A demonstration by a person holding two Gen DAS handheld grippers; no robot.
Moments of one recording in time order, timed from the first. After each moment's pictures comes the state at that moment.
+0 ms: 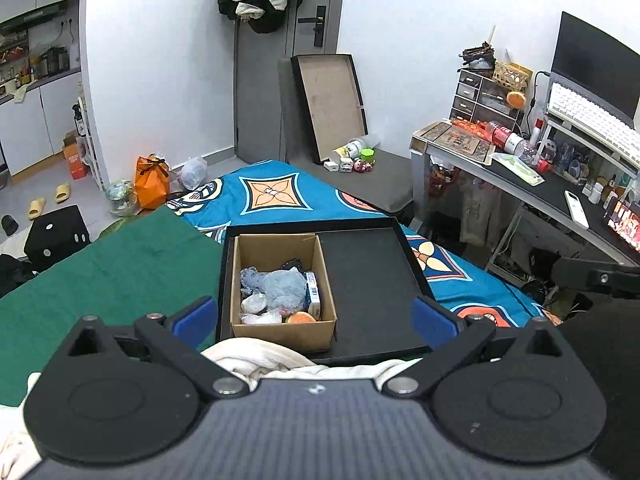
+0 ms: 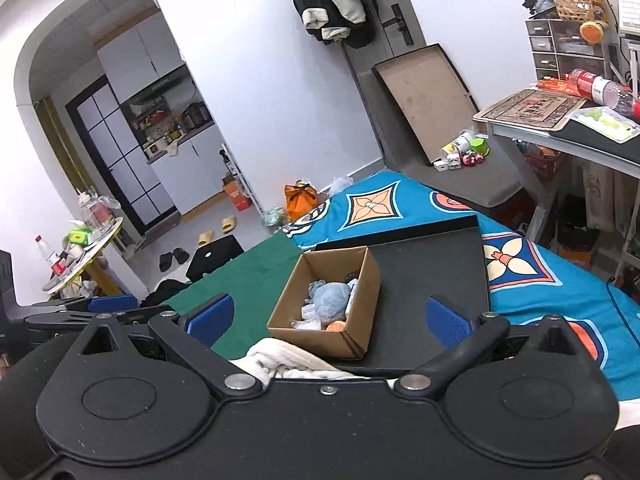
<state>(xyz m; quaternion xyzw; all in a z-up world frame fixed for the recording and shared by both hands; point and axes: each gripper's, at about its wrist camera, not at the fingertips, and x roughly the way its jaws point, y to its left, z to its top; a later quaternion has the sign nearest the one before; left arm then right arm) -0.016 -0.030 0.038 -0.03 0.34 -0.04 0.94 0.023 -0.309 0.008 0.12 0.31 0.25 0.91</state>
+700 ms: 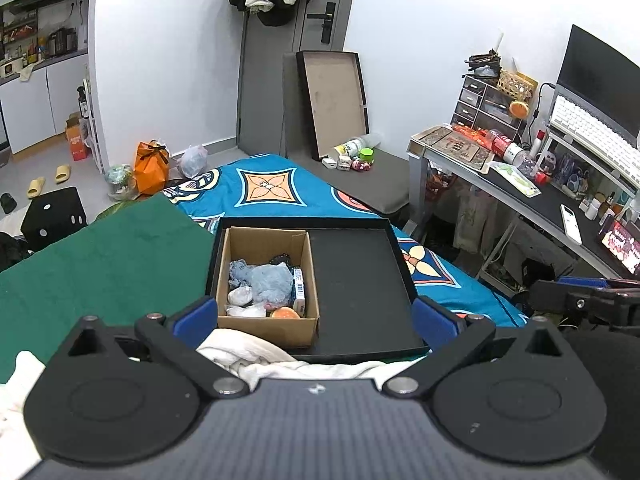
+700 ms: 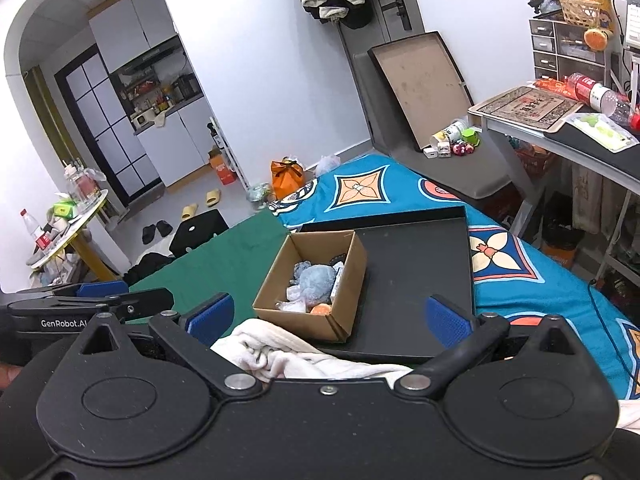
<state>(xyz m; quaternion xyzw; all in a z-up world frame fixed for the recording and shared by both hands) -0.016 -0.039 0.045 -0.06 0.35 -0.03 0.94 0.021 -0.299 0.021 0.08 0.35 0.23 0.91</state>
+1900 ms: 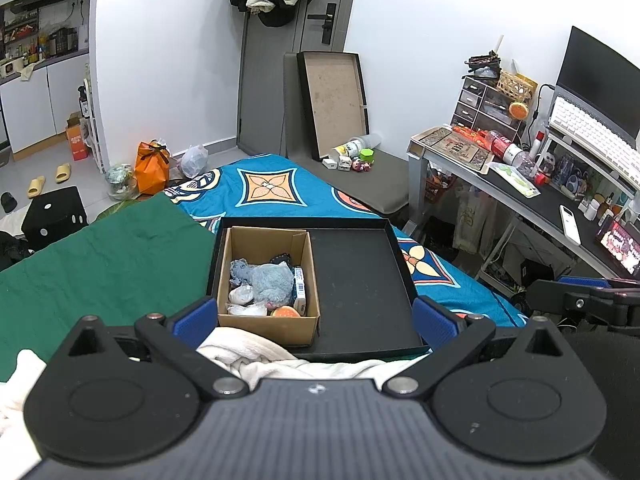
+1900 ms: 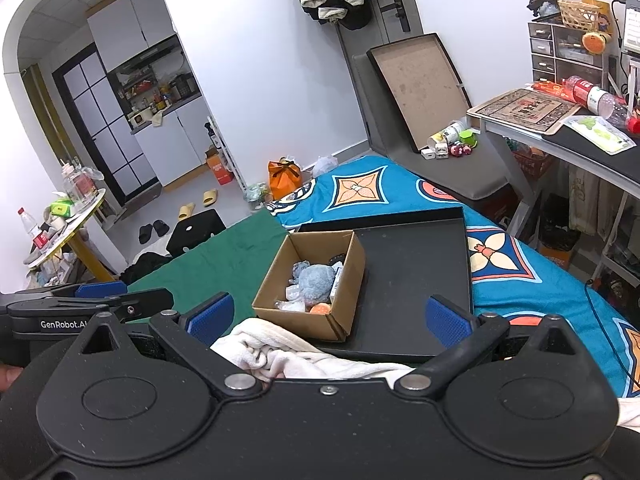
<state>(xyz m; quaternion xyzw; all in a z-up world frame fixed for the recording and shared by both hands) -0.017 -0.038 0.047 -0.06 0.35 -0.03 0.94 0.019 -0.297 0.025 0.08 0.35 0.23 0.91</state>
